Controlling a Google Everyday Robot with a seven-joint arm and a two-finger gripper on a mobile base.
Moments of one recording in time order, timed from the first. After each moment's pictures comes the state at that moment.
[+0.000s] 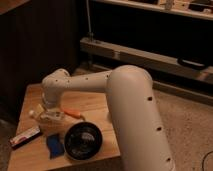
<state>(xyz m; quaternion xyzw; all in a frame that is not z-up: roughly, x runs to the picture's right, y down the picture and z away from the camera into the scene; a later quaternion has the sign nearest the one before) -0.327 0.123 0.803 0.04 -0.41 -0.79 0.45</state>
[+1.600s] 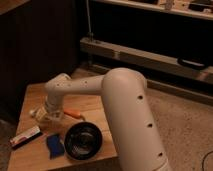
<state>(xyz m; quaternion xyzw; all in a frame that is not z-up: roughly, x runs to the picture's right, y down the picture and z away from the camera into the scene) -0.321 0.144 0.838 0.01 -0.41 -0.79 0.46</state>
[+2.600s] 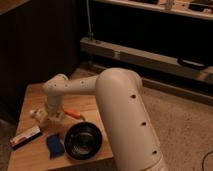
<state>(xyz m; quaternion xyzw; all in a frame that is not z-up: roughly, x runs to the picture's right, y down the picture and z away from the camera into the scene) -0.320 0.151 0.844 -0.02 -0.41 -0.80 0.43</state>
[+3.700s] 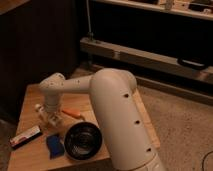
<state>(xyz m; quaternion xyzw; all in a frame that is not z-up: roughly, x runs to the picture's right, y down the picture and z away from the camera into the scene) -0.323 0.156 0.844 -0.04 -0.42 -0.82 0.40</state>
